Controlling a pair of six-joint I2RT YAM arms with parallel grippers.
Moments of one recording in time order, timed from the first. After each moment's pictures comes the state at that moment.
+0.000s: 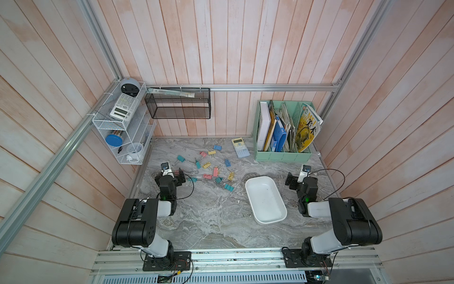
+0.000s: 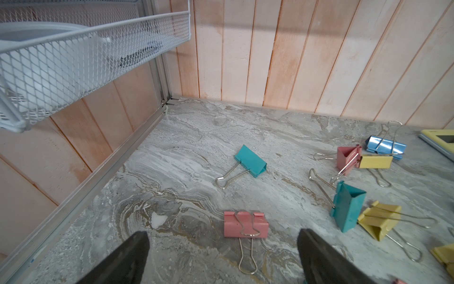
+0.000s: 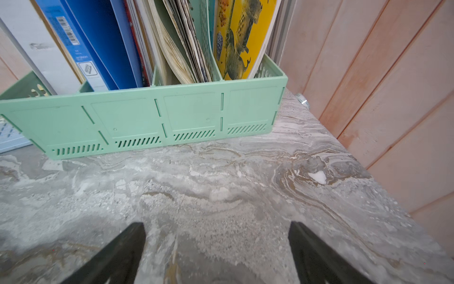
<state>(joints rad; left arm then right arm) -0.01 1.55 0.39 0.90 -0.21 -0.07 0.00 1.44 0.30 0.83 0.16 0.07</state>
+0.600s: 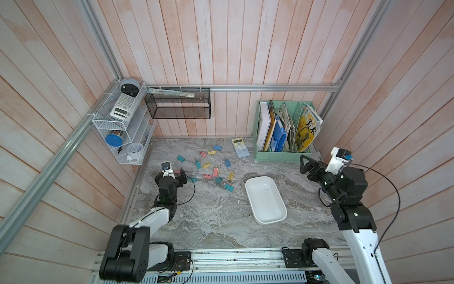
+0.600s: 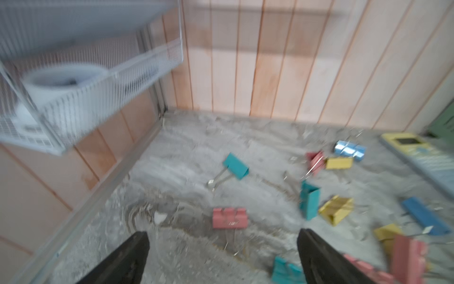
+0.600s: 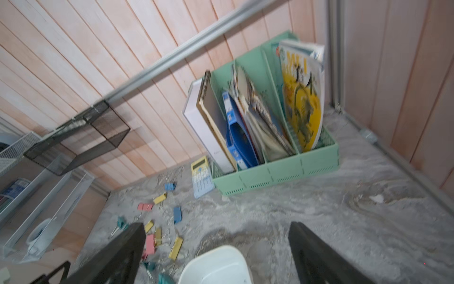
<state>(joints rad) -0.13 1.12 0.44 0.49 -0.27 -0.08 0.03 0.74 0.91 -0.45 -0.18 0.49</state>
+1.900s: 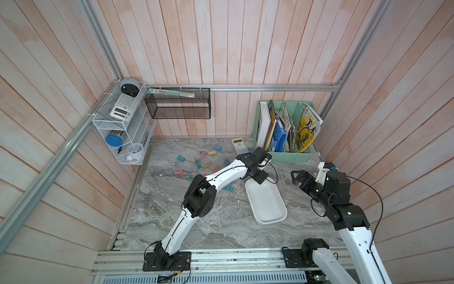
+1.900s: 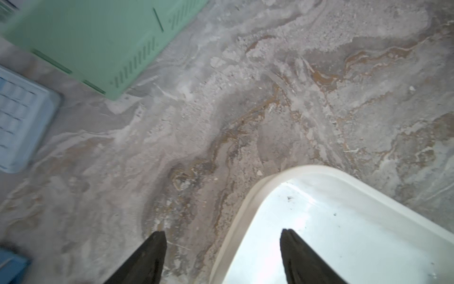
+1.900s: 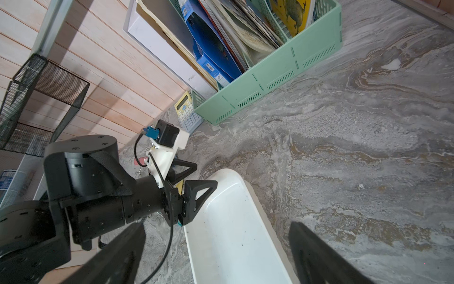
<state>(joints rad) -0.83 2.36 2.08 -0.76 0.10 0.03 0.08 0.70 0.83 -0.65 -0.16 0.69</state>
